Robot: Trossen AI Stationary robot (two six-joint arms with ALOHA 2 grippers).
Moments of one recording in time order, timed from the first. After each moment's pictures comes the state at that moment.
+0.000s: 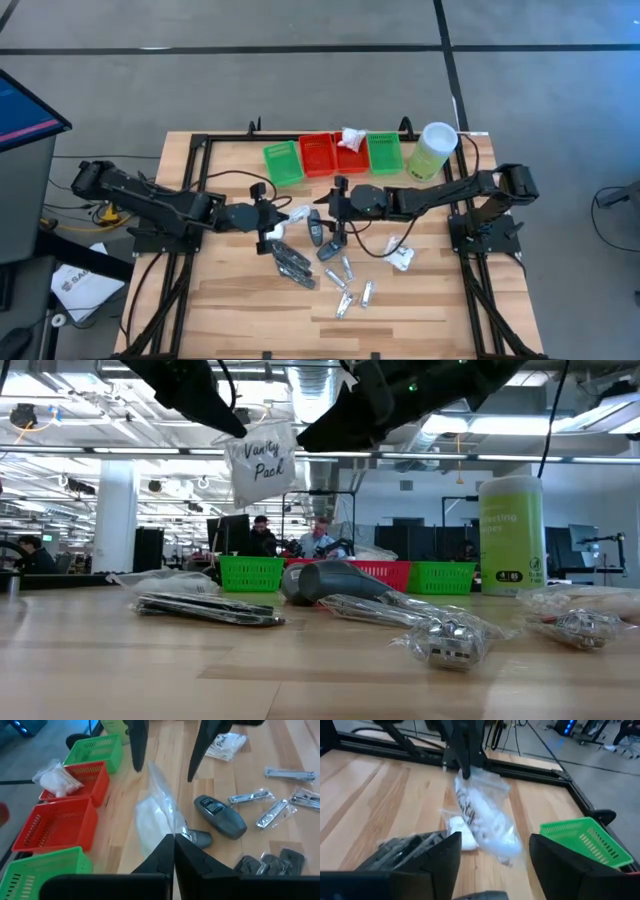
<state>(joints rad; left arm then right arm) -0.23 1.16 0.83 -0.34 -0.48 -0.06 0.05 1.63 0.99 0.26 0.15 -0.16</state>
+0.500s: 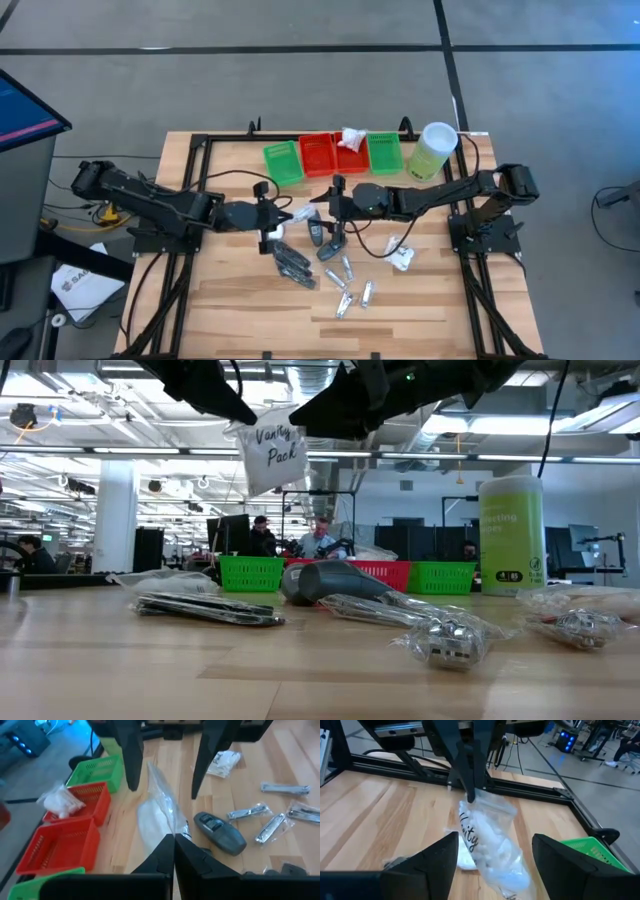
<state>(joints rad) -0.23 1.16 0.83 -0.25 -0.48 0.02 0.05 1.63 0.99 0.33 0.12 -0.17</state>
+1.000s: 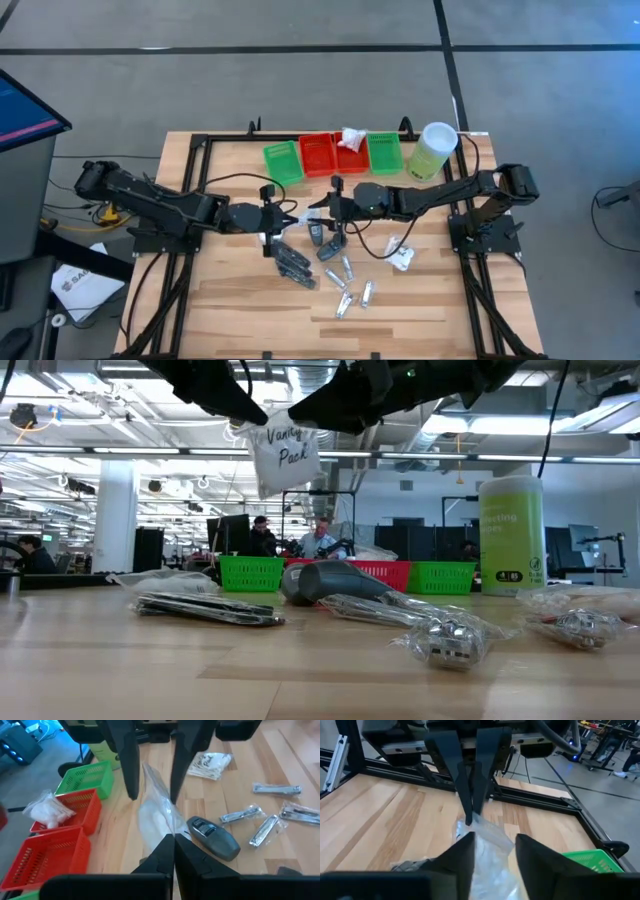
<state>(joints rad) -0.23 1.21 0.83 -0.18 -0.44 0.06 0.05 1.63 0.99 0.36 0.07 -0.19</state>
